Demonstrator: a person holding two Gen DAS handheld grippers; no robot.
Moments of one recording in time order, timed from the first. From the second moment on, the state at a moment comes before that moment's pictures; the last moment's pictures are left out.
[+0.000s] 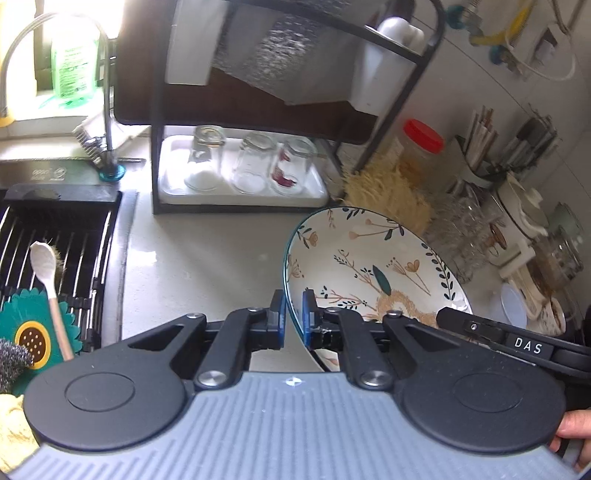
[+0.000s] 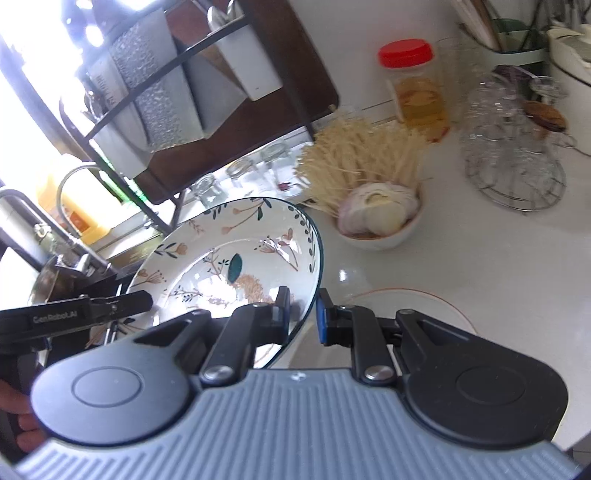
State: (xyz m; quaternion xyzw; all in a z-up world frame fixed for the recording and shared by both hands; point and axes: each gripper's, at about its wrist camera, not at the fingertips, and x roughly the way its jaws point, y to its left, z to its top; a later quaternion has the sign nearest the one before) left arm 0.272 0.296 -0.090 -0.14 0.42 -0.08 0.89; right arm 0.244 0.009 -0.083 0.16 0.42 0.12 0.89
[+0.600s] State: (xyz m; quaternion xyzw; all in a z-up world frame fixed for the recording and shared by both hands) left arm 0.267 0.197 -0.130 -0.11 0.48 -0.14 0.86; right arm 0.188 -0.076 -0.108 0.19 0.45 0.04 0.87
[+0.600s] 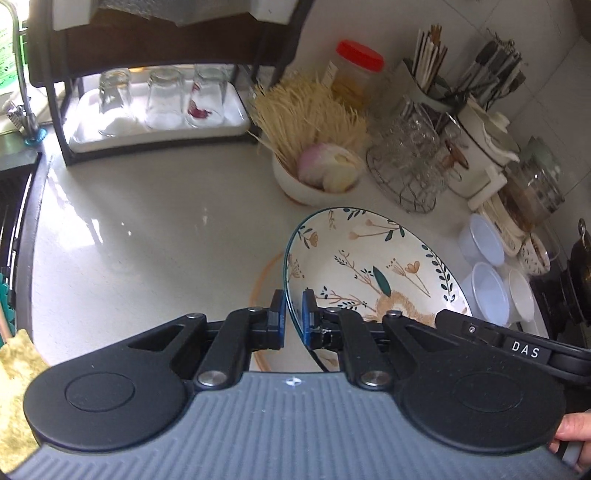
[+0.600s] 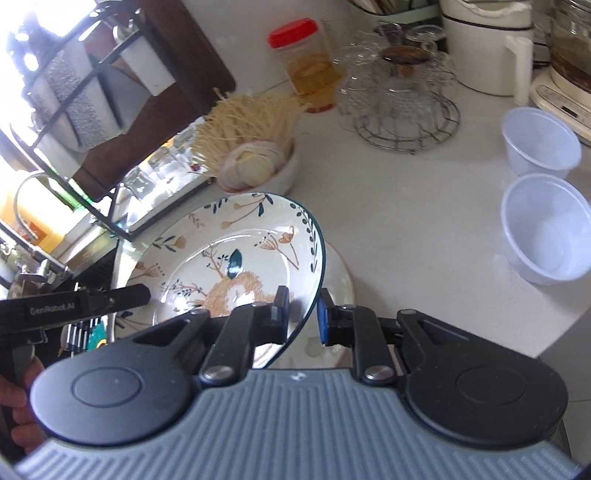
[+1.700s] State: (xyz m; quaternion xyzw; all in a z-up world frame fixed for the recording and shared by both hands) left arm 0.290 0.153 -0.162 -0.08 0.55 -0.07 0.83; right arm 0.218 -0.100 -0.146 0.17 0.48 0.06 0.86
